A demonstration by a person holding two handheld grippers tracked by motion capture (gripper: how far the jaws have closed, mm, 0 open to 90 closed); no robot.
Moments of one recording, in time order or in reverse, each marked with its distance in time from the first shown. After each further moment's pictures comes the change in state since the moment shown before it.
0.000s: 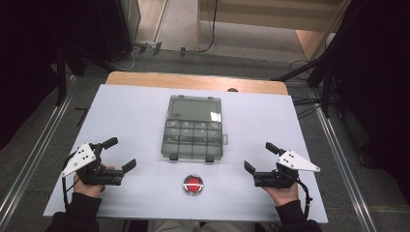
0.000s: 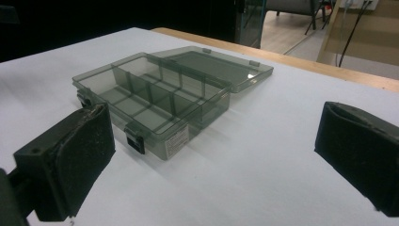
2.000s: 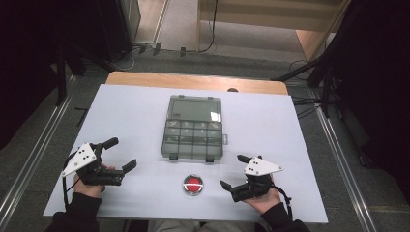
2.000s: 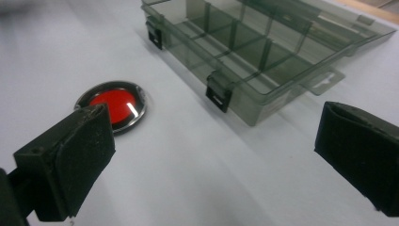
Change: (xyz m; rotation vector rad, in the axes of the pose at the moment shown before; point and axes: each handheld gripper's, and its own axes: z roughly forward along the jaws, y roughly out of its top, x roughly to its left) left arm 0.000 0.000 0.001 0.003 -0.006 0.000; right arm 0.049 -0.010 0.039 0.235 0.200 -0.147
